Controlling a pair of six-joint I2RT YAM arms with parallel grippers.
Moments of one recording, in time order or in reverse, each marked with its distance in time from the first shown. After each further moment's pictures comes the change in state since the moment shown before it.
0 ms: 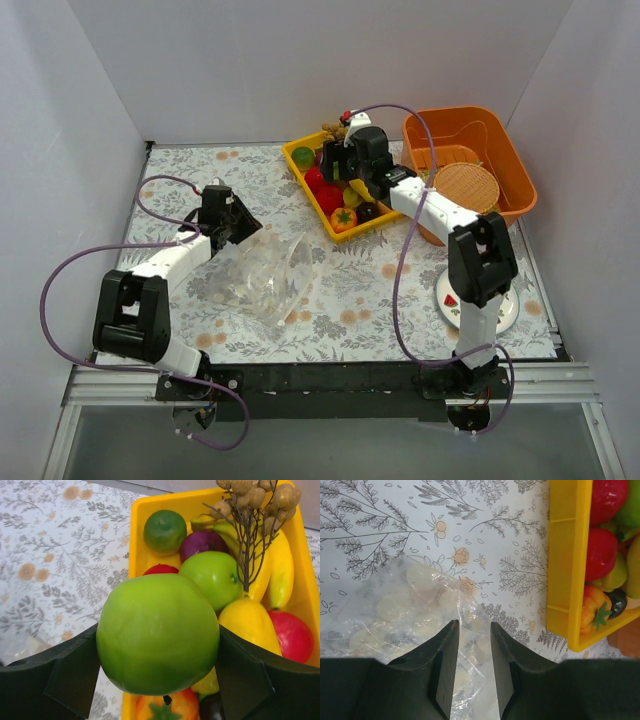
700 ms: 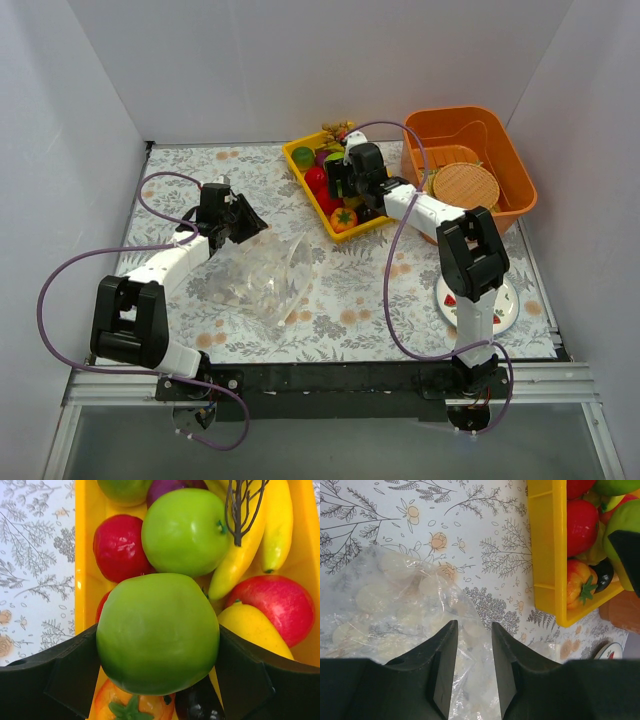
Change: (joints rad) left arm 0.000 -0.038 0.021 -0.039 0.116 0.057; right arm -0.008 0.104 -0.038 -0.004 0.076 -0.067
